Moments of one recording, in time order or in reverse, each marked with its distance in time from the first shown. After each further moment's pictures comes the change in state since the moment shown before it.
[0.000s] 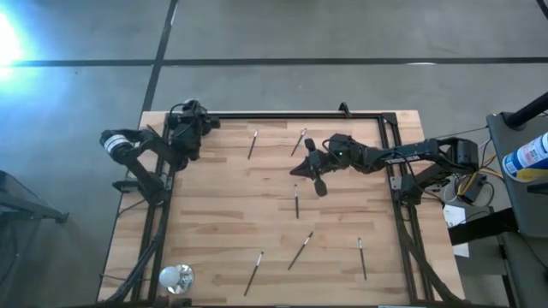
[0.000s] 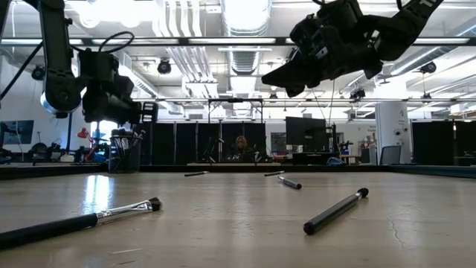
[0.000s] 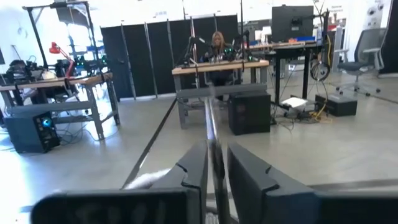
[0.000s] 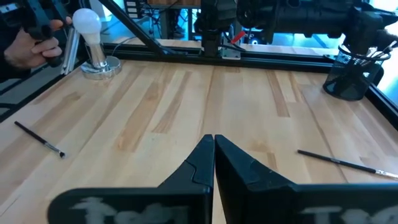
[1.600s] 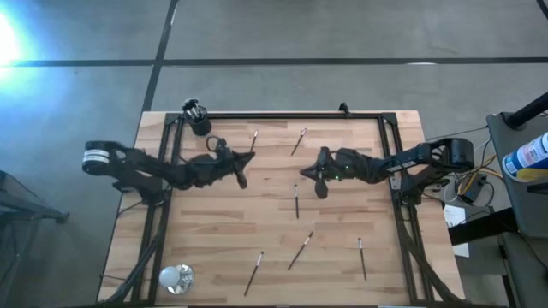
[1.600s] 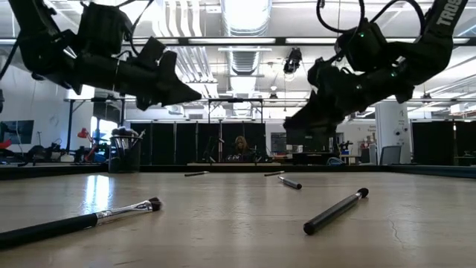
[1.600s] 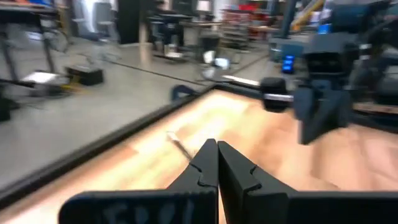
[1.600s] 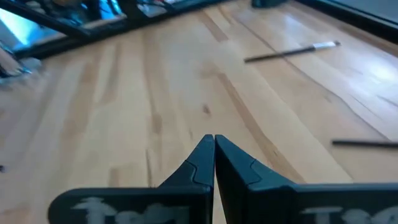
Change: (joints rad) left arm -0.656 -0.219 0.083 -0.499 0.394 -0.262; right arm 0.029 0.045 -0.237 0.200 0.314 0.329
